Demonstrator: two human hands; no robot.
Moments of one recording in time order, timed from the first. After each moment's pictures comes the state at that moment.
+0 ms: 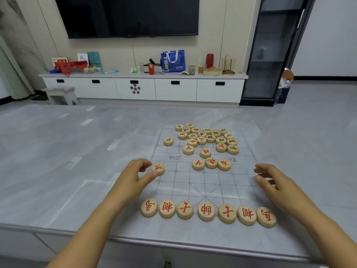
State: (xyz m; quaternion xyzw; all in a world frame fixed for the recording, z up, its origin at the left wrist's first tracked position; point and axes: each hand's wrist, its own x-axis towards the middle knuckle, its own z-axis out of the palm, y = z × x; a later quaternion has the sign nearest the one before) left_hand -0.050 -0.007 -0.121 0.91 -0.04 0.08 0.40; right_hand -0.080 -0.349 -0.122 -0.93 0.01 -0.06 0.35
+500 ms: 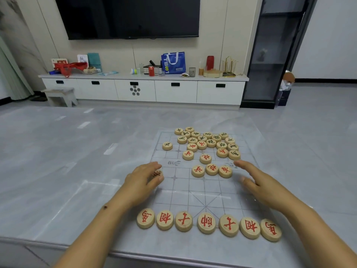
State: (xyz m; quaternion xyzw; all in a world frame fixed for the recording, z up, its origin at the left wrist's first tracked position) left_hand -0.019 -0.019 -0.131 0.96 -0.07 0.01 0.25; right_hand -0.040 -0.329 -0.116 -0.95 -0.07 0.04 0.32
